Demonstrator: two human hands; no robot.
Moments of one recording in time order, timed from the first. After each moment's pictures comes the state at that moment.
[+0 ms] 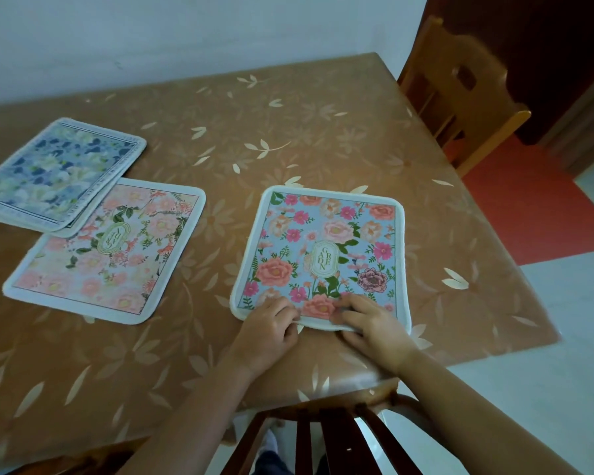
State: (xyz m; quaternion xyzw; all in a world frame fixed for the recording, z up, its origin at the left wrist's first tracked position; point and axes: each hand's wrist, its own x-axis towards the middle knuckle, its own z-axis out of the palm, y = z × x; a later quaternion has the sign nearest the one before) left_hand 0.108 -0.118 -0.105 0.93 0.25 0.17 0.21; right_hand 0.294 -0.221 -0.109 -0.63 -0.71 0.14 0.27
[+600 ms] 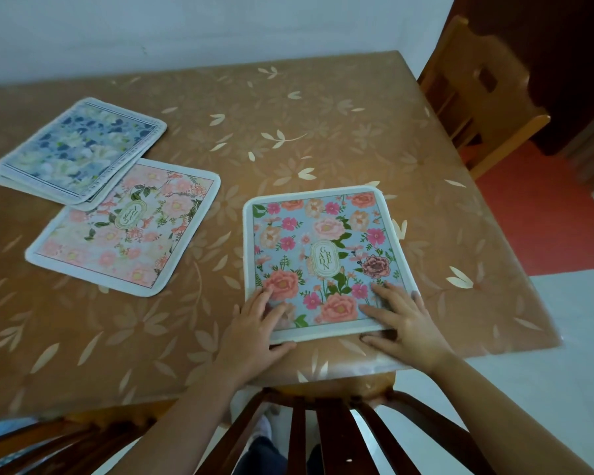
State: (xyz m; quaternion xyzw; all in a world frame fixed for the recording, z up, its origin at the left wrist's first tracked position) left_hand 0.066 -0.142 -0.133 0.90 0.40 0.00 0.18; right_hand 0.331 -0.257 -0.126 -0.70 -0.69 0.14 0.13
